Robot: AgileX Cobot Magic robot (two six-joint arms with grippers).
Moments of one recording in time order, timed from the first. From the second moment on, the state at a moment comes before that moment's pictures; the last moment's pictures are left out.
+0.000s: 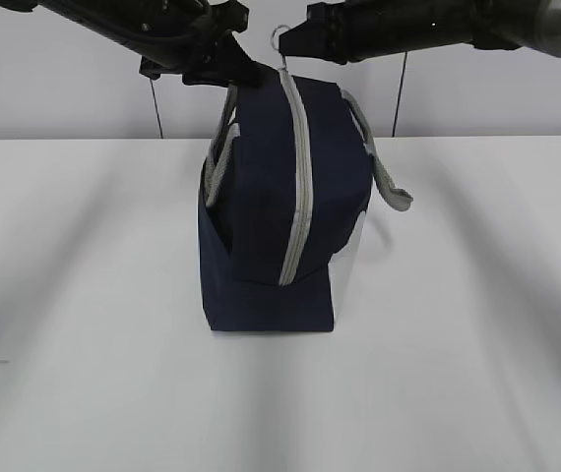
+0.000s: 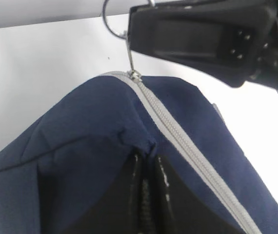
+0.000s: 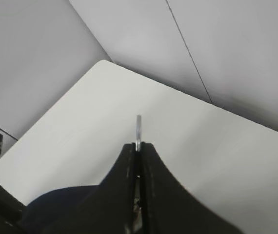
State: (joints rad) left arm -0.31 2.11 -1.90 -0.81 0.87 0.37; right arm 0.17 2.37 -2.16 -1.85 -0.83 2.13
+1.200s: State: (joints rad) left arm -0.31 2.05 -1.91 -0.83 1.03 0.57; right arm 0.14 2.38 -2.18 -1.76 -0.93 2.16
